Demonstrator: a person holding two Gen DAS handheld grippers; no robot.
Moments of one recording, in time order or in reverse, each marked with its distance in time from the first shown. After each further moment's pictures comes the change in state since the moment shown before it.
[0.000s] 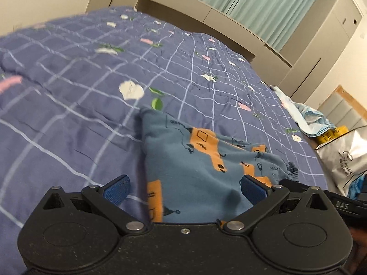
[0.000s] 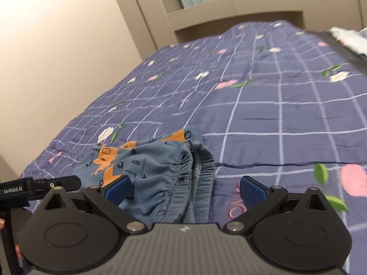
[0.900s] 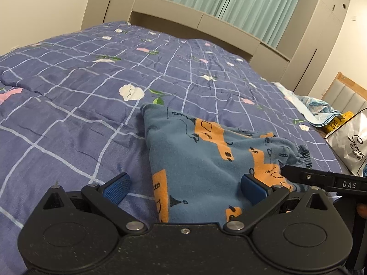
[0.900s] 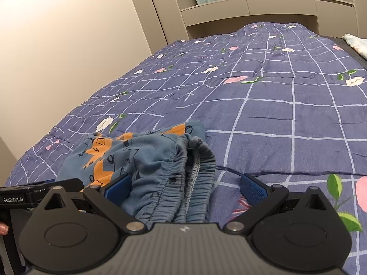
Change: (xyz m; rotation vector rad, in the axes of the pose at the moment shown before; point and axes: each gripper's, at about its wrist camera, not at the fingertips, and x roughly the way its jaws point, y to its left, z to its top) left arm 0.004 -0.007 -0.020 0.116 -0.051 0.061; right arm 0.013 0.005 -0.008 -0.060 -0.001 0.005
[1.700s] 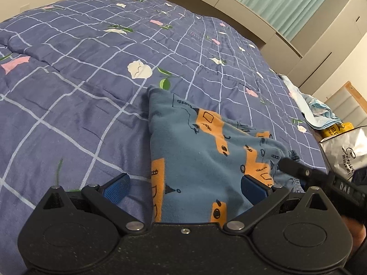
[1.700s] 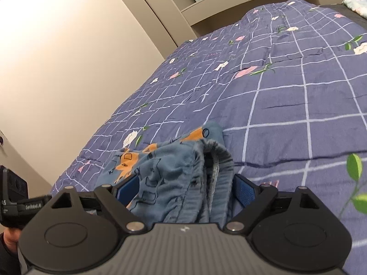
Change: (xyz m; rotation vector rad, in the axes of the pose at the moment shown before) left arm -0.007 0.008 0.017 -0.155 0.152 -0.026; right arm -0.004 -0.020 0.010 0.180 0.010 0.189
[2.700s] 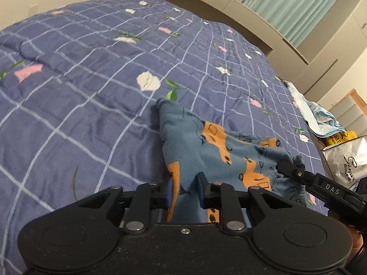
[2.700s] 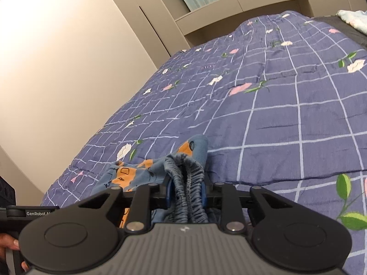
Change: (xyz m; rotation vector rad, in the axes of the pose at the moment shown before) left arm -0.018 -0.004 0.013 -0.022 -0.017 0.027; right arm -0.011 0.016 0.006 -0.028 -0.070 -0.072
